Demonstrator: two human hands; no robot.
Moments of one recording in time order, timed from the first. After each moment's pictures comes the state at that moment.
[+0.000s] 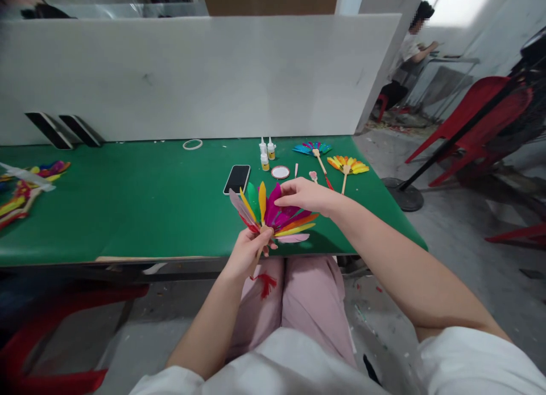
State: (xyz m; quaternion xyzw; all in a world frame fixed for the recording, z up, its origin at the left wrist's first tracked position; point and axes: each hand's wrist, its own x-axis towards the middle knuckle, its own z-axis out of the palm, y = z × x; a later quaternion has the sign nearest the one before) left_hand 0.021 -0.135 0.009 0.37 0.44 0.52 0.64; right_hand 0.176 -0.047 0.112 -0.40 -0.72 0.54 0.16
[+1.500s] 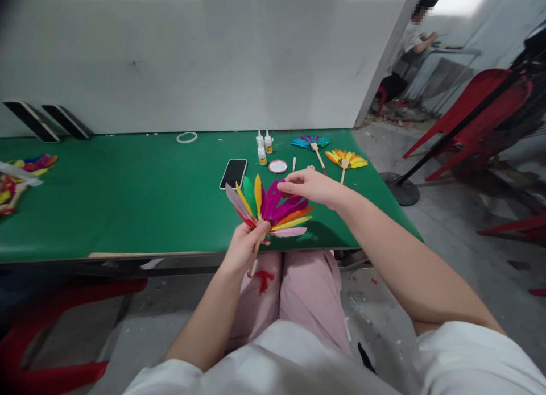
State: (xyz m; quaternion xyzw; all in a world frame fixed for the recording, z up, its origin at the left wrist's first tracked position) left_hand 0.023 -0.133 0.007 0.33 0.43 0.55 0.63; right_hand 0.190 -0.044 0.114 -0.46 -0.75 0.45 0.18
